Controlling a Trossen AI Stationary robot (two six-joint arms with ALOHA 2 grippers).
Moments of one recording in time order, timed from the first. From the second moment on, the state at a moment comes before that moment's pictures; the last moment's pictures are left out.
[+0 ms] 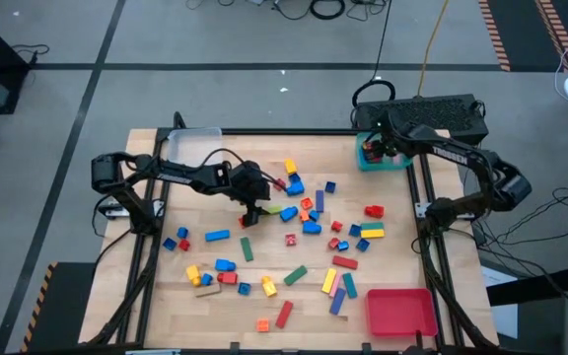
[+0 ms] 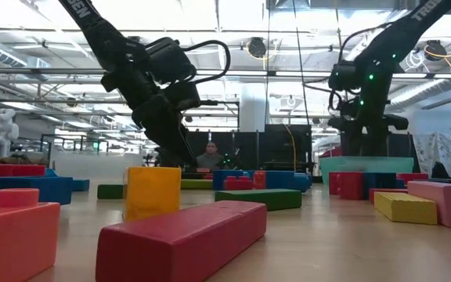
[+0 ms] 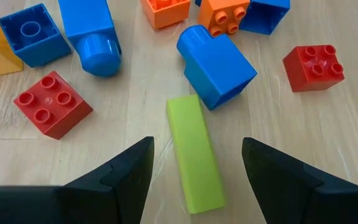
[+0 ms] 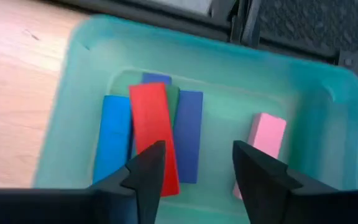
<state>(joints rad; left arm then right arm) 0.27 1.65 0.79 -0.04 0.27 0.17 -0.91 1.33 0.80 -0.58 0.26 0.37</state>
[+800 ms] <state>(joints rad) 0.21 1.76 0.80 -0.02 0.13 0.18 -0.55 1.04 0.80 -0.56 0.26 0.46</state>
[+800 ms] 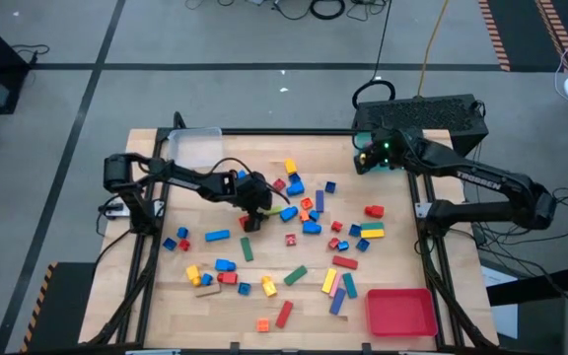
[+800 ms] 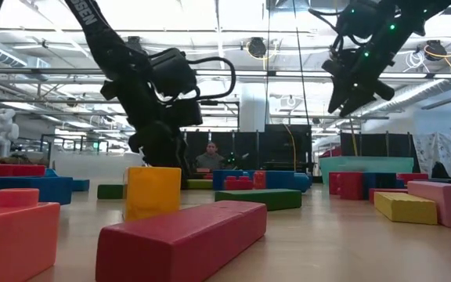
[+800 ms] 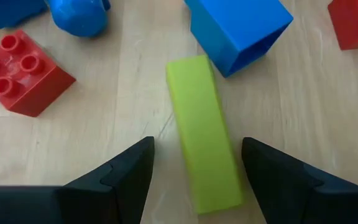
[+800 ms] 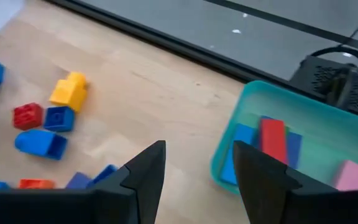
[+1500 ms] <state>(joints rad) 0.21 1.76 0.80 -0.01 0.12 0.16 -0.19 1.23 0.80 -0.31 0.31 0.23</state>
